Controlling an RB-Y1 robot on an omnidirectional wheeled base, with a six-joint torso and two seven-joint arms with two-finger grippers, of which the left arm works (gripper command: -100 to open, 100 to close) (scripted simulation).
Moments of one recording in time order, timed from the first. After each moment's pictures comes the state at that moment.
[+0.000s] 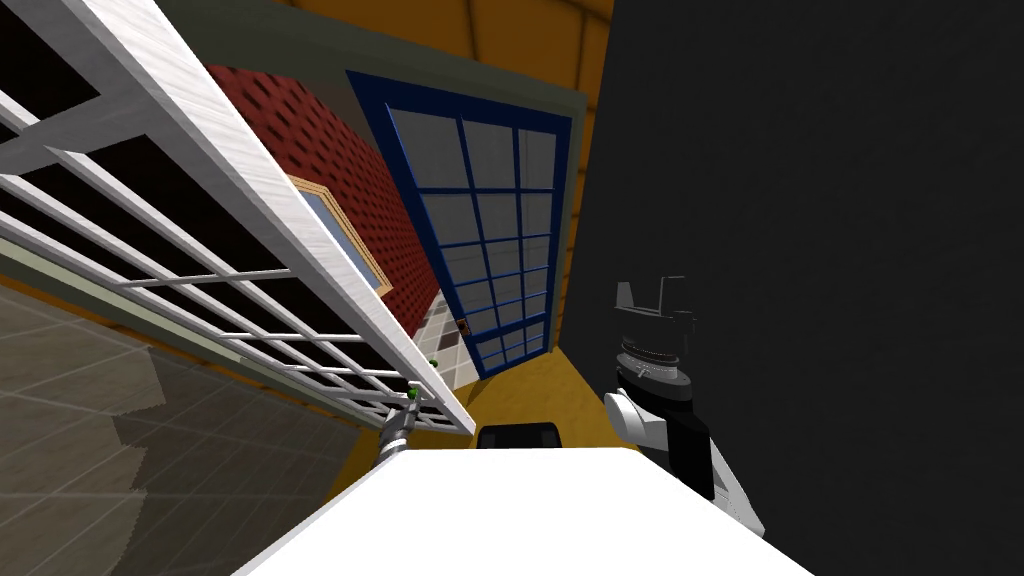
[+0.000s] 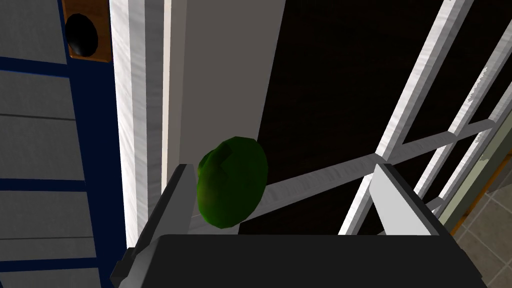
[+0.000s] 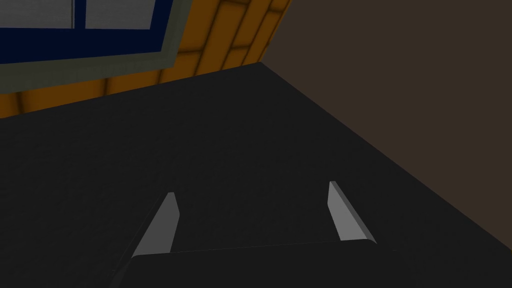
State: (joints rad) arm 0.23 0.05 0.56 -0.83 -0.17 -0.77 -1.08
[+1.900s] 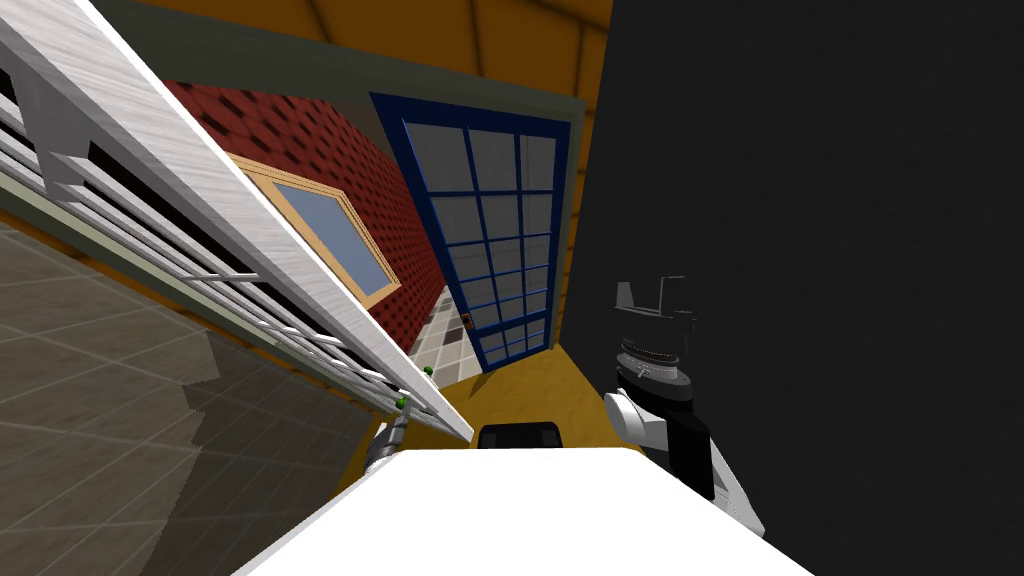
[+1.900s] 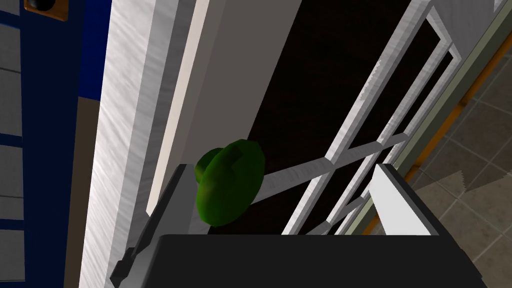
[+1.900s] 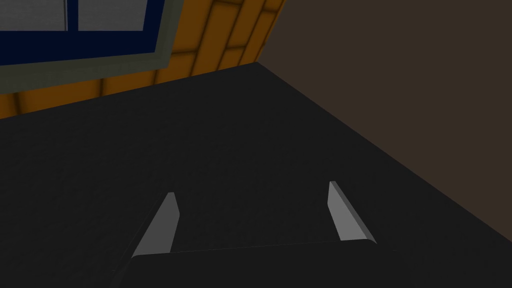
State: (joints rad) arm 0.27 0.10 0.54 -0.78 -0.13 -0.81 -0.86
